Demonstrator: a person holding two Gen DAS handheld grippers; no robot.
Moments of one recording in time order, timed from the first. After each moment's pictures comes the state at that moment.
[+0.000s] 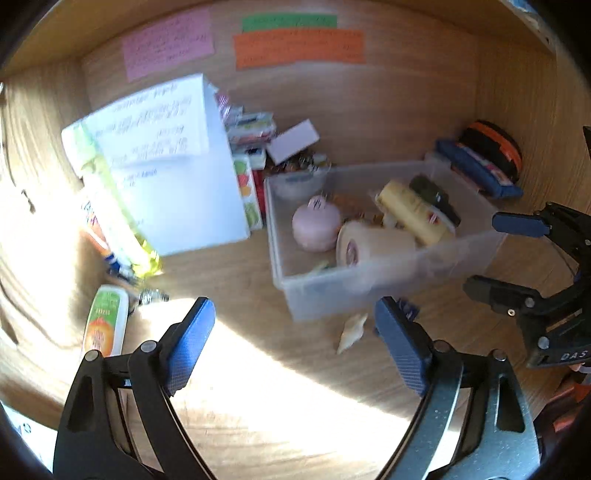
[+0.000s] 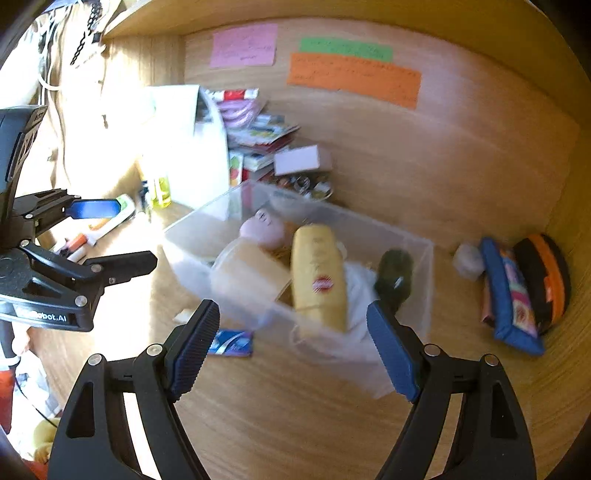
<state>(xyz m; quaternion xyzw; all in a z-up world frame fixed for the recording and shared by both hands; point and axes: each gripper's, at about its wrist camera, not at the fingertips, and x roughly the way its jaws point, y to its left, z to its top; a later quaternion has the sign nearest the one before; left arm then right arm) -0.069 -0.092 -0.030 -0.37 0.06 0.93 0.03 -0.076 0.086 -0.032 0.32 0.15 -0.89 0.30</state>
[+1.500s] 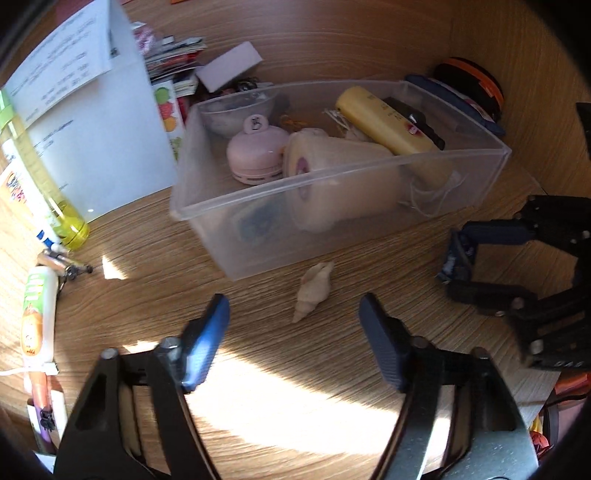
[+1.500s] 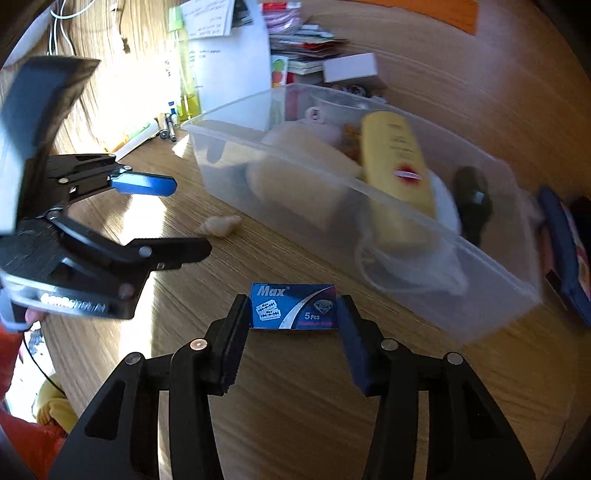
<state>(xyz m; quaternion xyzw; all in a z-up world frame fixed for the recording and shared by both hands) -0.092 -0.062 -0.093 -0.45 0.08 0.88 0.12 -0.078 0.081 -0.094 0.40 0.19 -0.83 0.34</state>
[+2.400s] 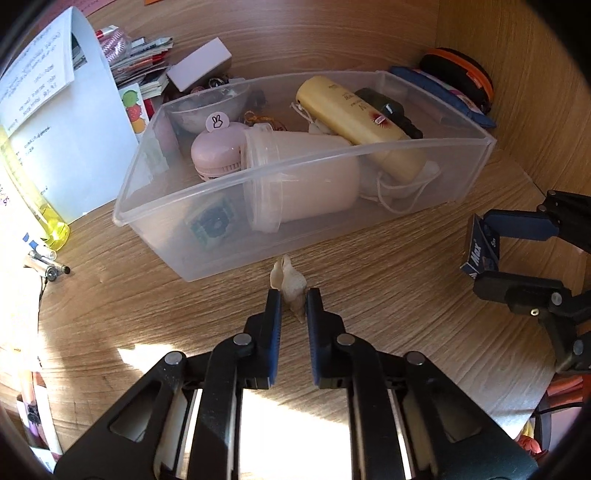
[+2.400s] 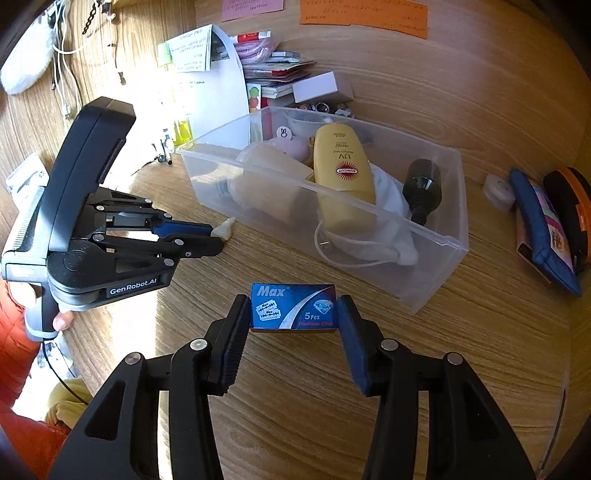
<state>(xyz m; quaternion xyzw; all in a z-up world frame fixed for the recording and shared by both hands) -0.085 -0.040 -0.095 -0.45 0.07 0.88 0.13 -0.063 0.121 -0.076 0.38 0.14 -0.85 0.33</state>
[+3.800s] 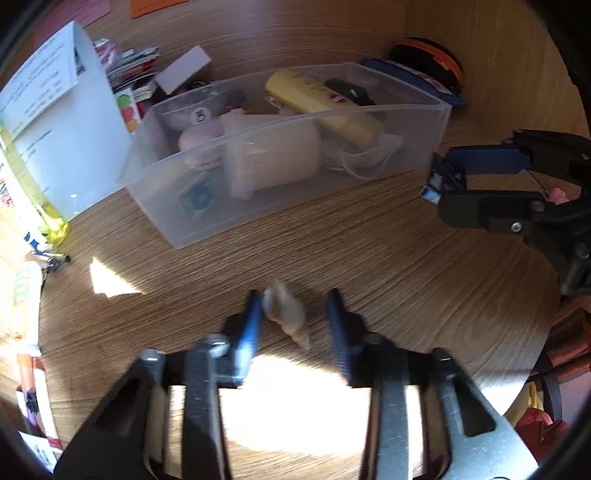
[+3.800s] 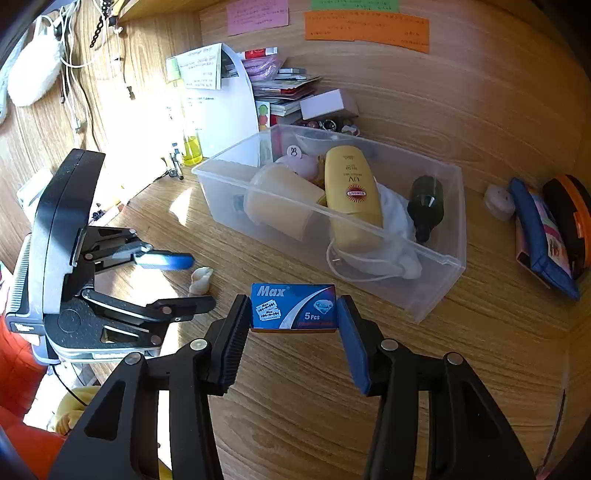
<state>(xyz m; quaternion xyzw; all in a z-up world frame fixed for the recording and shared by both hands) -0.052 -0.032 -0.102 -0.44 0.10 0.88 0.15 -0.049 0.110 -0.061 0.37 0.13 -0.86 0.34</state>
